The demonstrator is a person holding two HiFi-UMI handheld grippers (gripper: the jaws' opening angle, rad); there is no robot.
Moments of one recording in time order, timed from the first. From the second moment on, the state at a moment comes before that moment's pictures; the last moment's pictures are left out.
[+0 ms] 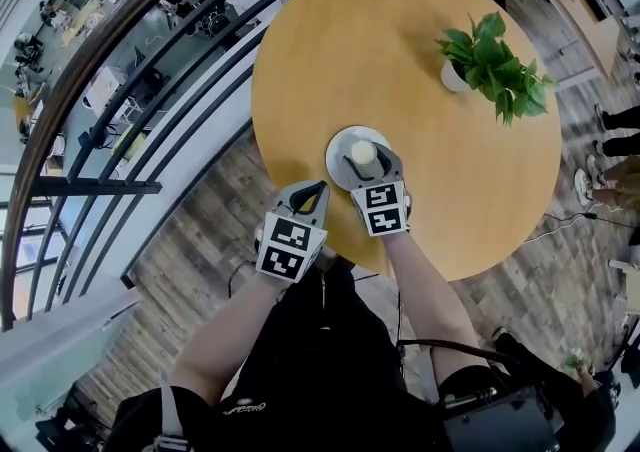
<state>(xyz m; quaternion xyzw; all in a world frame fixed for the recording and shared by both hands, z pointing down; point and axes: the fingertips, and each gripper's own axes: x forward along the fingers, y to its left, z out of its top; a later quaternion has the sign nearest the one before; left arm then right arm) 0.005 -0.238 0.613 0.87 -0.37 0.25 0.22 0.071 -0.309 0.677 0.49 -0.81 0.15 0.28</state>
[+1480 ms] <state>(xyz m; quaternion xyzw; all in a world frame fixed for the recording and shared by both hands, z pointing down) 0.014 -0.245 0.576 0.88 -0.39 0.22 0.19 0.075 -0.275 0.624 0.51 -0.81 0.14 0.25</state>
